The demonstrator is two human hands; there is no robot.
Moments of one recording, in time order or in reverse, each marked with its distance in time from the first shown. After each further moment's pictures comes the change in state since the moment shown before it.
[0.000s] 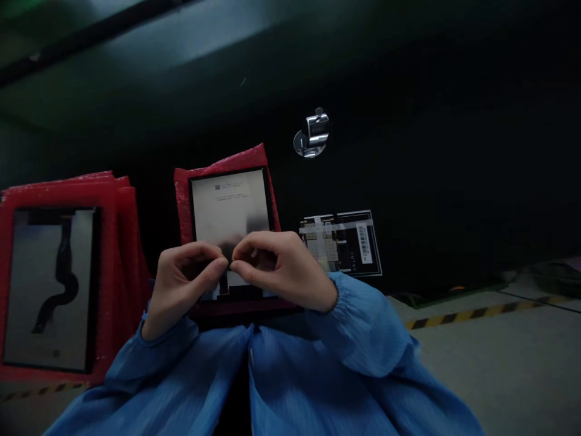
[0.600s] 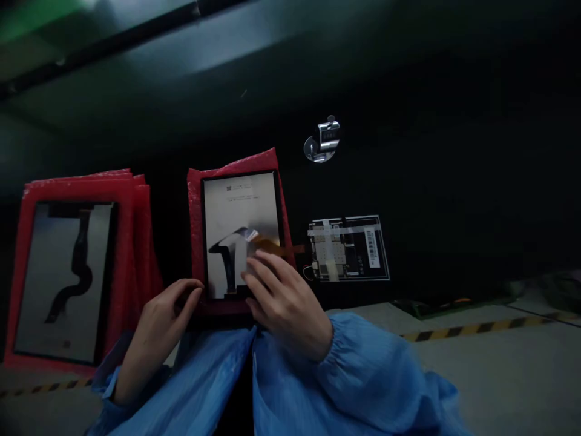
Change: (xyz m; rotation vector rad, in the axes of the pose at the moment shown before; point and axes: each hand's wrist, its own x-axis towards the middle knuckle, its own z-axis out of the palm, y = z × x) left_hand -0.083 -0.045 -0.039 0.633 0.046 -0.289; right_hand -0.051 0.025 0.040 -0.993 0.063 -0.354
